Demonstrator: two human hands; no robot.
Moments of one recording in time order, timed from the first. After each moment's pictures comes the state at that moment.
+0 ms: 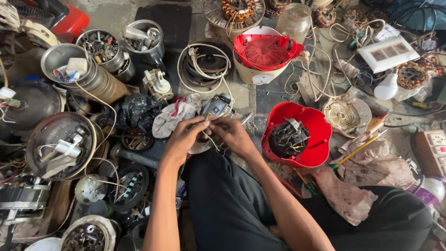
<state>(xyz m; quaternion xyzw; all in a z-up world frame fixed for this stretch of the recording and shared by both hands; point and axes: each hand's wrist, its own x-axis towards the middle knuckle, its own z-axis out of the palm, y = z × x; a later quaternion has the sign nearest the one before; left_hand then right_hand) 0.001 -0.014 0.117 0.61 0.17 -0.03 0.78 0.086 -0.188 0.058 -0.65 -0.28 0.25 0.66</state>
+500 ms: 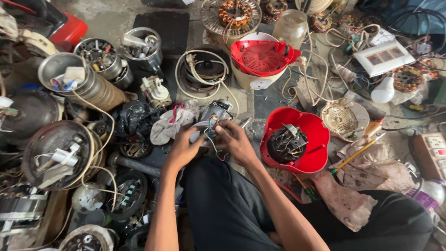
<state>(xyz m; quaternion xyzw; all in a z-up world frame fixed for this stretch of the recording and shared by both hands) 0.010 0.004 0.056 0.87 0.10 0.09 0.48 0.082 -0.186 0.065 -0.52 -0.12 0.31 0.79</state>
